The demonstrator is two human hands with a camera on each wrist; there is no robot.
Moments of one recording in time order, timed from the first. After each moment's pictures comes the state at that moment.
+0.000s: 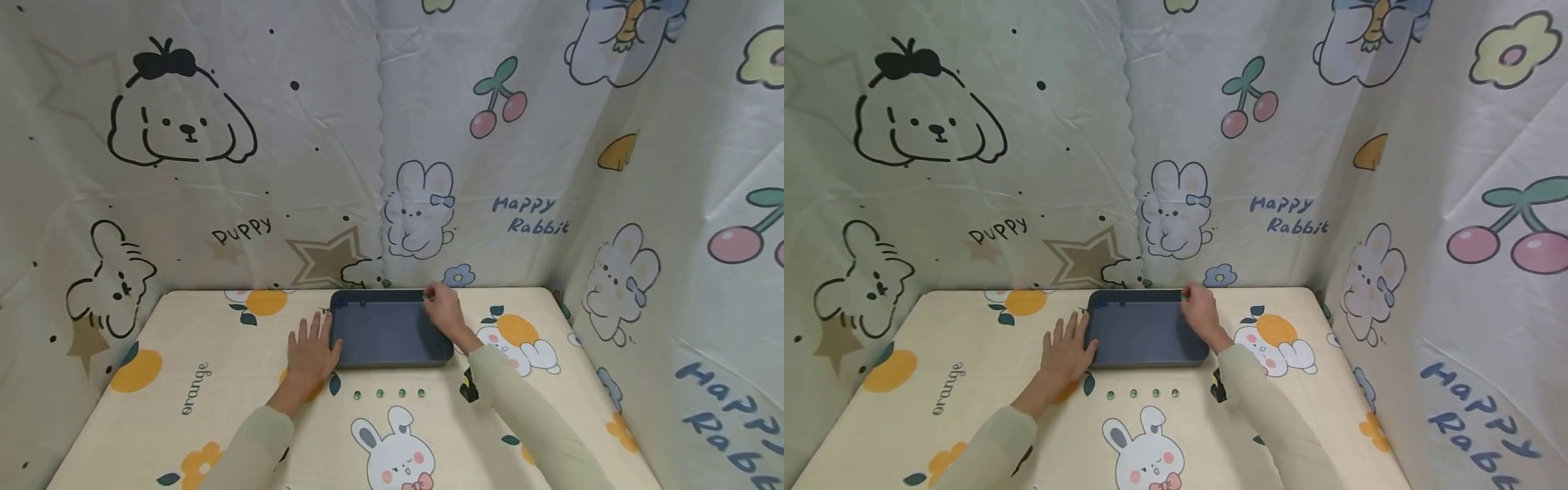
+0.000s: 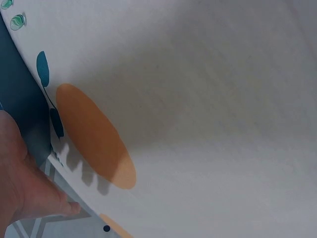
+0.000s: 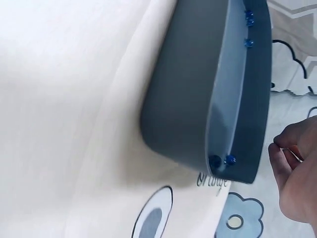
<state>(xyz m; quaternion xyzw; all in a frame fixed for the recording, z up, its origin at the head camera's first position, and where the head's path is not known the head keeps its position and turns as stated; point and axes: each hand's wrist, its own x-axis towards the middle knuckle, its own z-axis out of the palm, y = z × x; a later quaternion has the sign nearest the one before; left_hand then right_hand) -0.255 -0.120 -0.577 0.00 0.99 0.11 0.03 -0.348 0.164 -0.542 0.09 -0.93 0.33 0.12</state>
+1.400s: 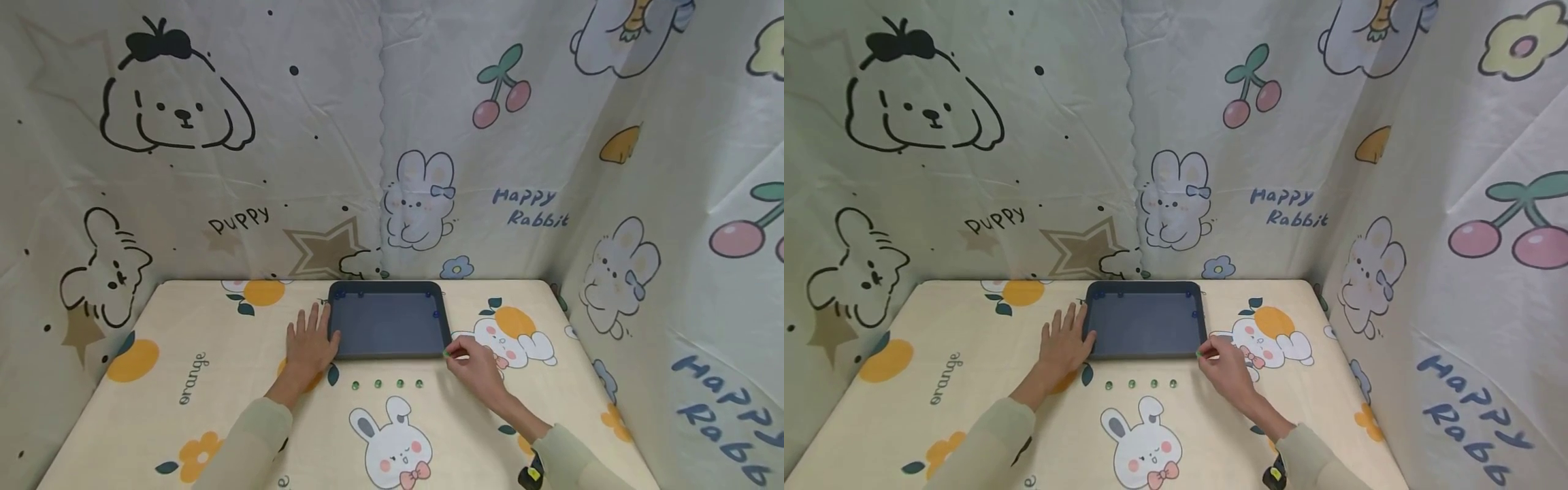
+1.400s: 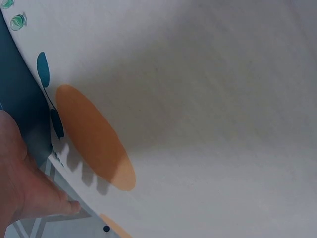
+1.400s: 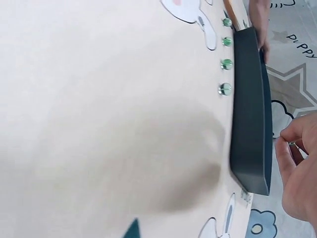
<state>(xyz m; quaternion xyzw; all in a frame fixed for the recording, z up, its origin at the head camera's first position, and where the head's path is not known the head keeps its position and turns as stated) -0.254 -0.121 -0.576 0.00 0.99 0.12 0.05 -0.209 0.214 -0.555 0.12 -0.88 0.44 0.09</state>
